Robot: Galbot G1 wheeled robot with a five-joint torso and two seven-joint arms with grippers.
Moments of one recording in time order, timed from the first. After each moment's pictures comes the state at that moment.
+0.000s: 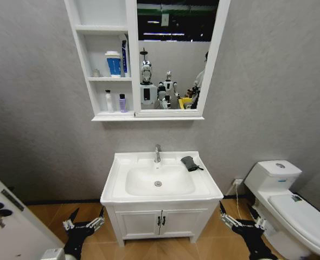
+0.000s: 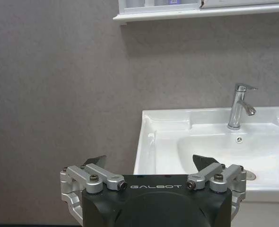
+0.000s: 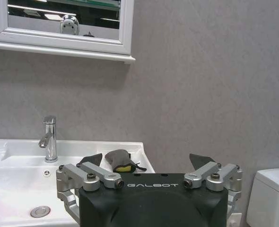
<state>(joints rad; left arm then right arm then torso) 2.04 -1.42 -0.70 -2.50 -0.21 0.26 -0.10 -2.11 1.44 0.78 2.47 0.22 0.02 0.10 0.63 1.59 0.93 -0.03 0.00</state>
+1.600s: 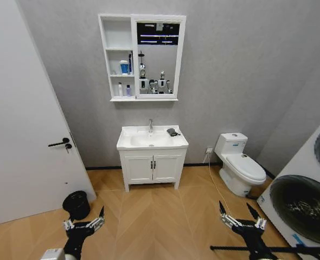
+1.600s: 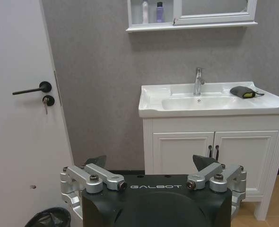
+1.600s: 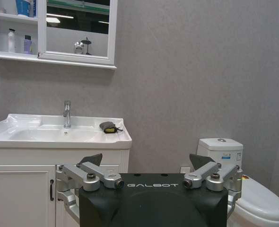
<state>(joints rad) 2.04 -1.42 -0.70 -2.50 -0.21 0.26 -0.10 -2.11 1.44 0.78 2.47 0.22 0.02 0.10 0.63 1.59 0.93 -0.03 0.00</state>
